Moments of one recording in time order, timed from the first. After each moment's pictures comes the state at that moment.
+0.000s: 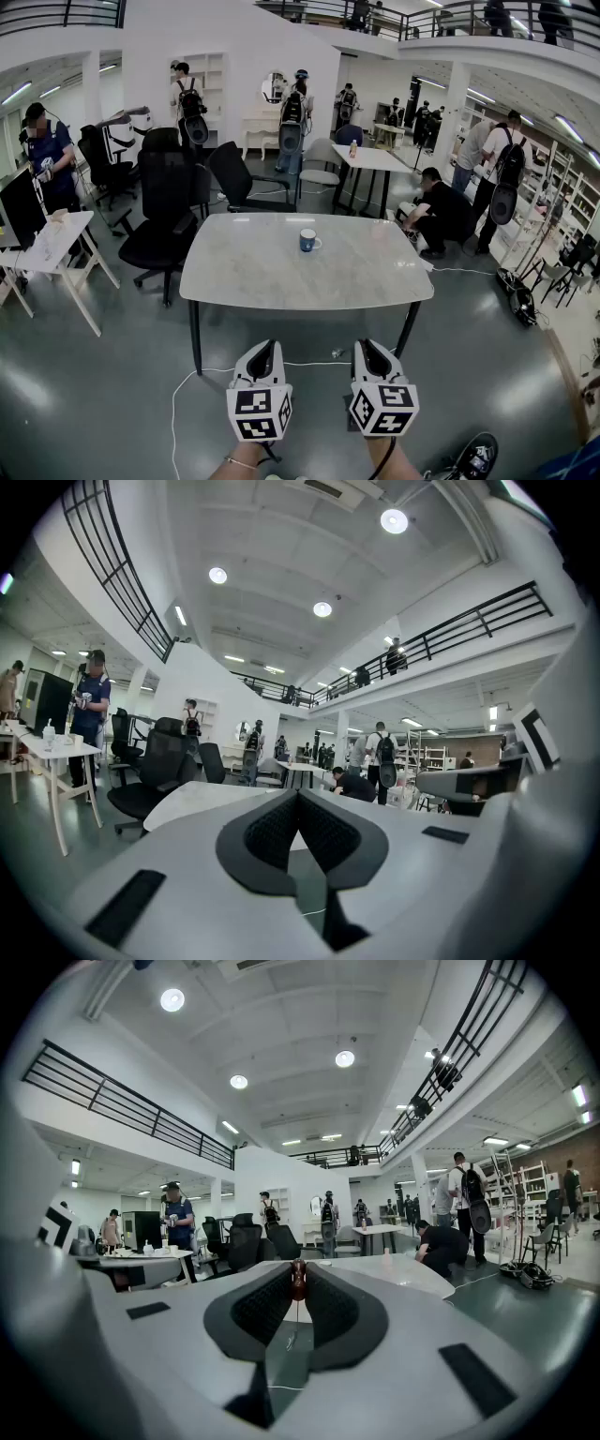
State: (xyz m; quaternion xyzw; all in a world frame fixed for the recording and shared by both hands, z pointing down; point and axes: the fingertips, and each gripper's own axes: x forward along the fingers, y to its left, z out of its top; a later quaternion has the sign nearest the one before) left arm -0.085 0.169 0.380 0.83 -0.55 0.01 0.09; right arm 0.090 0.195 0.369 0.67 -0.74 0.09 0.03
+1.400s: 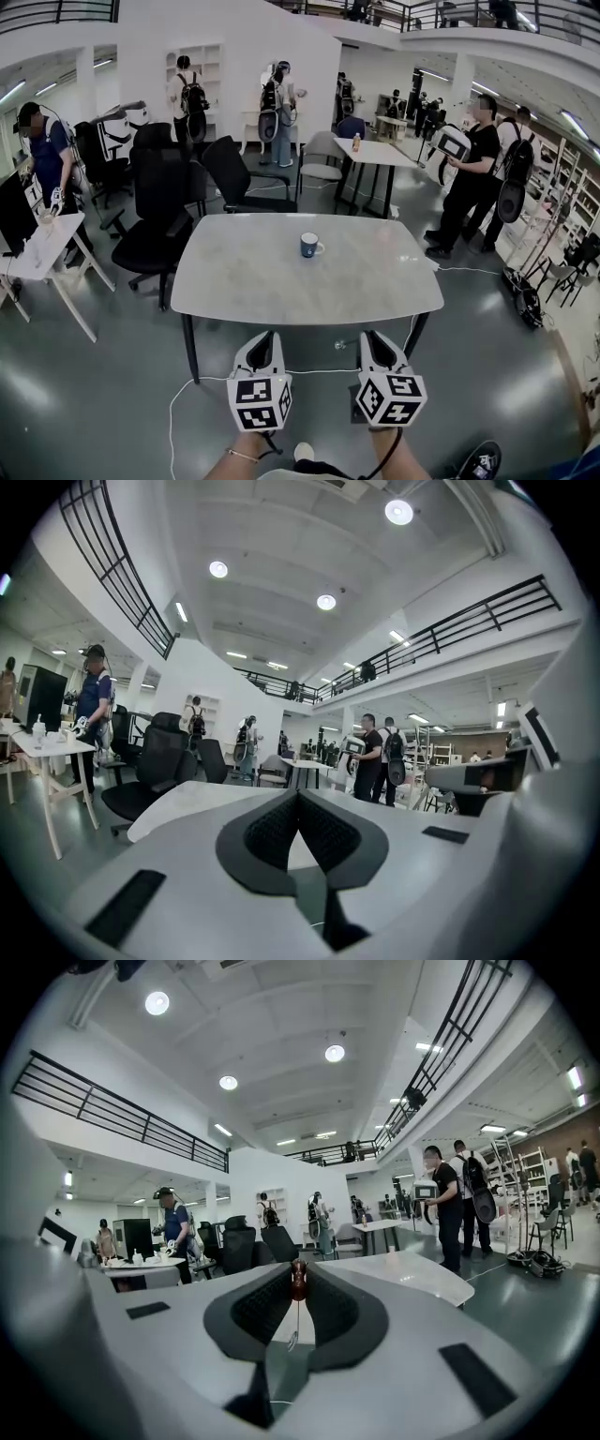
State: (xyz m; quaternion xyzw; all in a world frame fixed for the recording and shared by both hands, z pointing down) left arm -0.071 0.070 0.396 0.82 -0.56 0.02 0.10; right arm 0.116 0.099 0.381 0.67 -0.74 0.11 0.01
